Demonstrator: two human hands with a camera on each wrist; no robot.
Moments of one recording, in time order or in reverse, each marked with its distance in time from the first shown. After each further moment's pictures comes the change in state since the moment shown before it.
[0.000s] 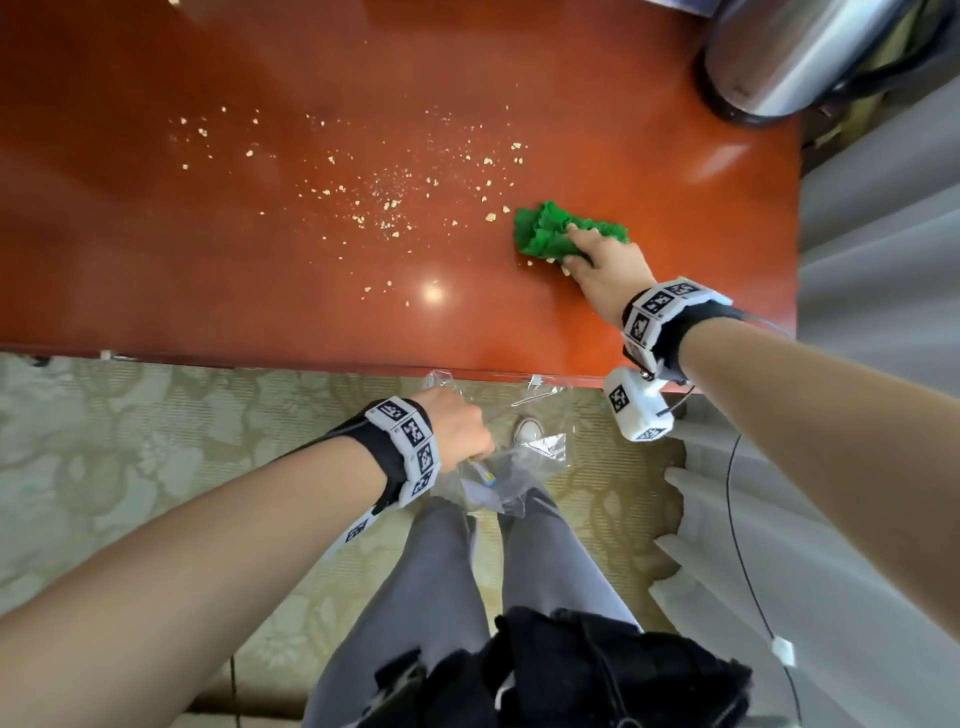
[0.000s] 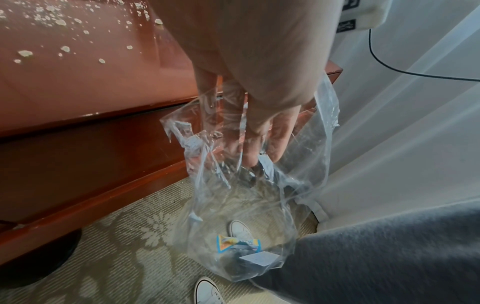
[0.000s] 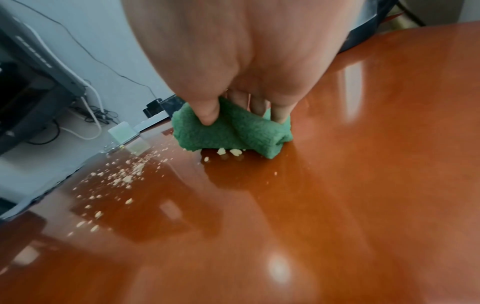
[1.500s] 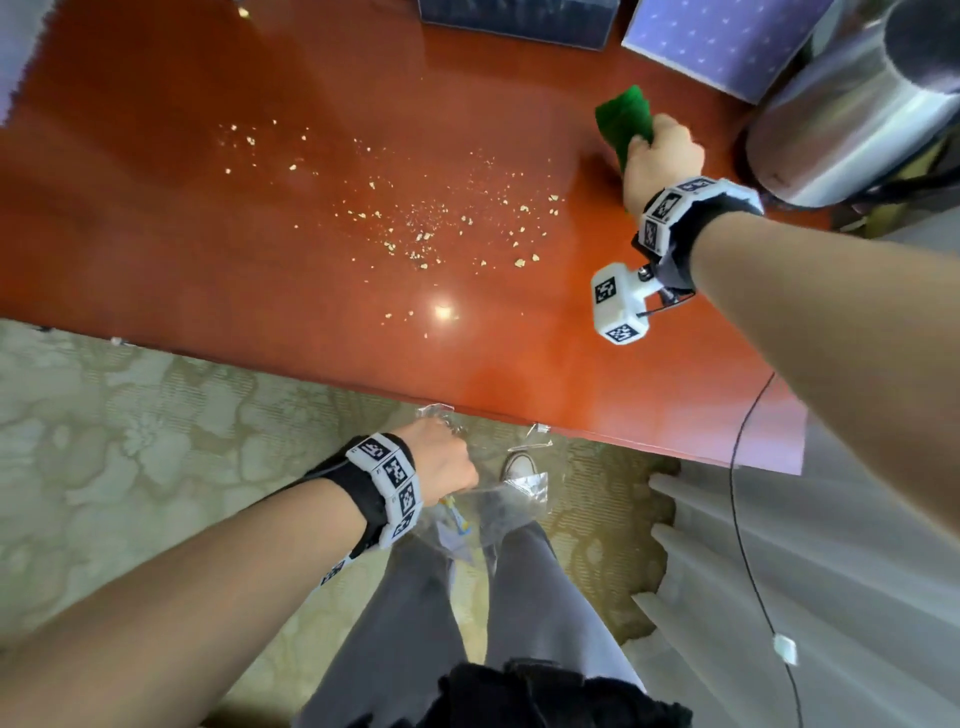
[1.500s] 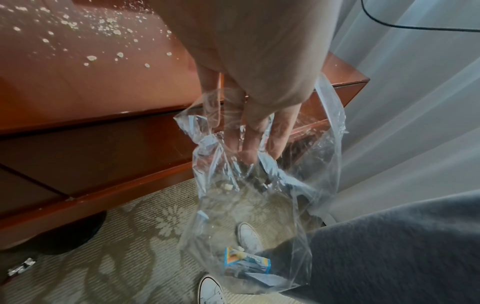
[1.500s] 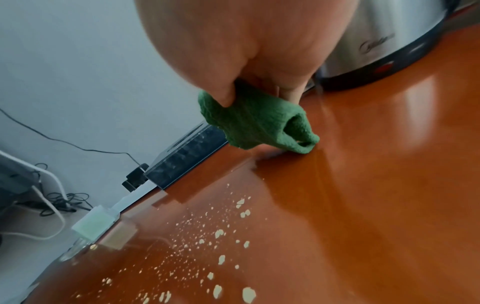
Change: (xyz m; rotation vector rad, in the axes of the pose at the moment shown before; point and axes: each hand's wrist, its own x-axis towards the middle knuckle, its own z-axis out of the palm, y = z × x) left_hand -0.007 -0.015 0.013 -0.034 0.006 -0.056; right_hand 0.105 -0.065 -0.085 0.152 0.439 0.186
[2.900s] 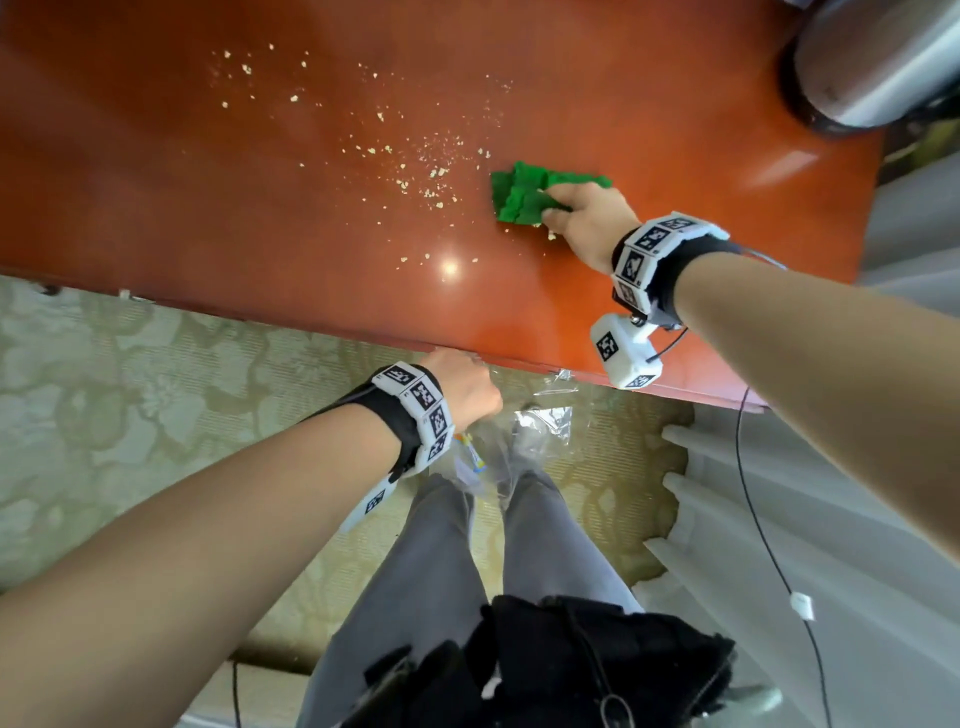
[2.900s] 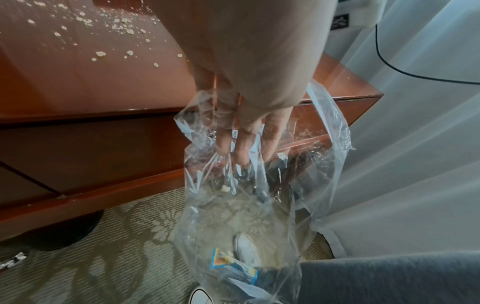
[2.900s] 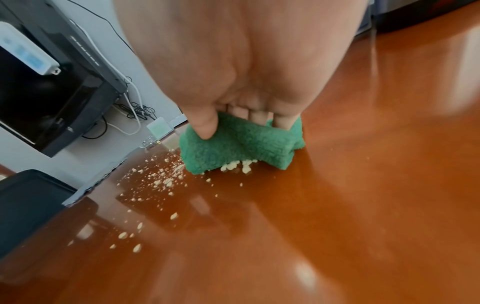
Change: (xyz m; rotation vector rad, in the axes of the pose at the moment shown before) left_hand -0.001 -0.006 -0.008 -0.063 0.030 -0.115; right_hand -0.096 0.016 0.052 -0.111 -0.581 -0.197
